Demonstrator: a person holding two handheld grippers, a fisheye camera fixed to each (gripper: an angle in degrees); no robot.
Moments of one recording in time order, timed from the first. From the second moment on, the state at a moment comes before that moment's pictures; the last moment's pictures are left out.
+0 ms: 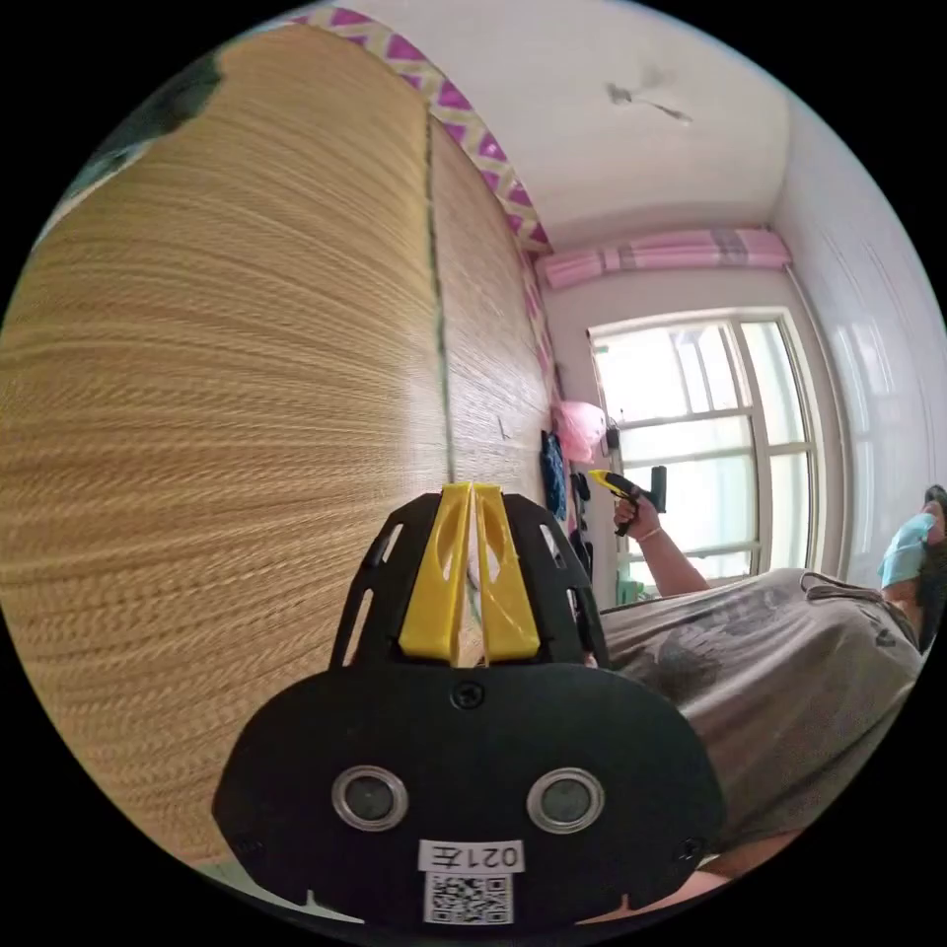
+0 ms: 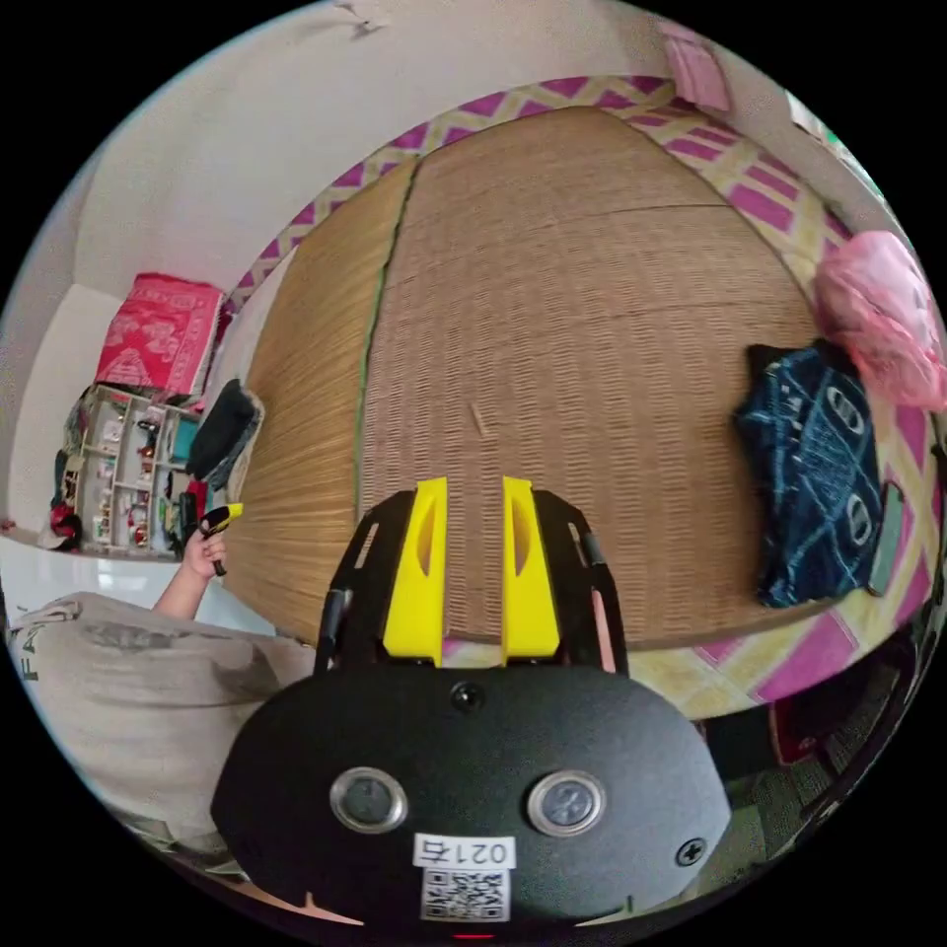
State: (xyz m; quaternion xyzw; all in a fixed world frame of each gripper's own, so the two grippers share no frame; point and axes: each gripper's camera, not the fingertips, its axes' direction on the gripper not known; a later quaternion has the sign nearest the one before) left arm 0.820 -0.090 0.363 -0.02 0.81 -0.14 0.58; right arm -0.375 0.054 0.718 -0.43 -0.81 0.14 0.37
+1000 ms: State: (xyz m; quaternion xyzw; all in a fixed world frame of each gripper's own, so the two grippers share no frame) left arm 0.944 -0.081 0.022 -0.07 0.76 -0.06 0.65; right arm -0.480 0.116 0.713 -0.43 -0.72 -0.05 0.55
